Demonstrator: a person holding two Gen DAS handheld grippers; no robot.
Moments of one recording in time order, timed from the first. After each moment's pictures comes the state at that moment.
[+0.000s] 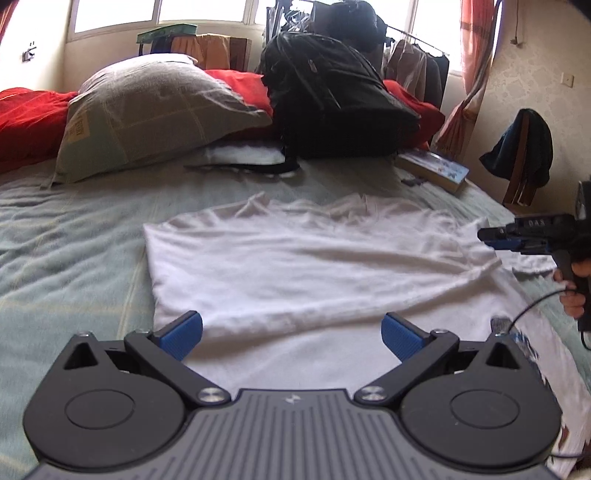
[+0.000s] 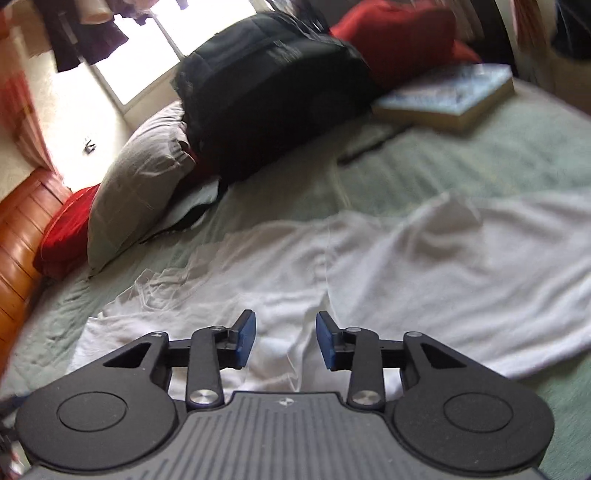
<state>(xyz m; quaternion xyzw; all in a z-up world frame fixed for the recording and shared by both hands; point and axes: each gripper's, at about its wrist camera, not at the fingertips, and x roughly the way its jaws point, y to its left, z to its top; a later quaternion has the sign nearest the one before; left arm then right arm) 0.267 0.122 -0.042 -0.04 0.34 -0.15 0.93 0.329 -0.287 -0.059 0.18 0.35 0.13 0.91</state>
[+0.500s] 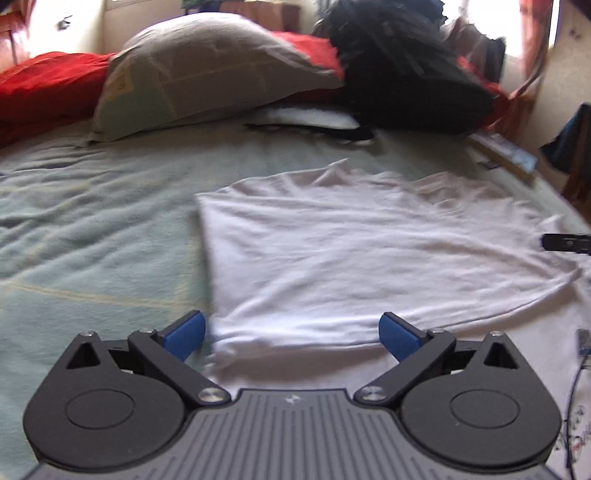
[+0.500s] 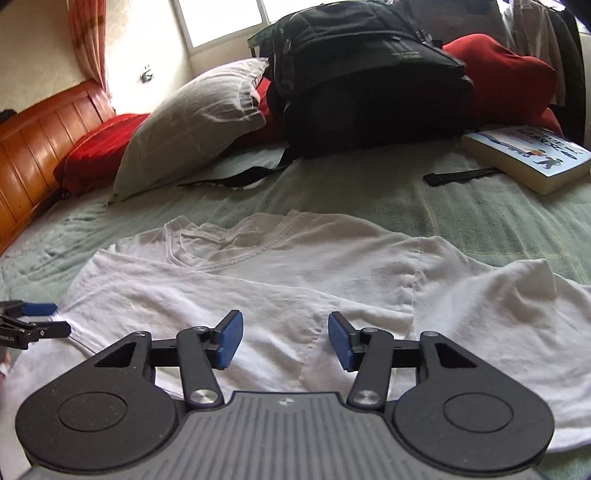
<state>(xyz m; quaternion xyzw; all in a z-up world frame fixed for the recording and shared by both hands) 0.305 0.152 -0.076 -0.04 0.39 -0.06 0.92 0.348 -0.231 -0.063 0.04 0.37 0.20 0.91</state>
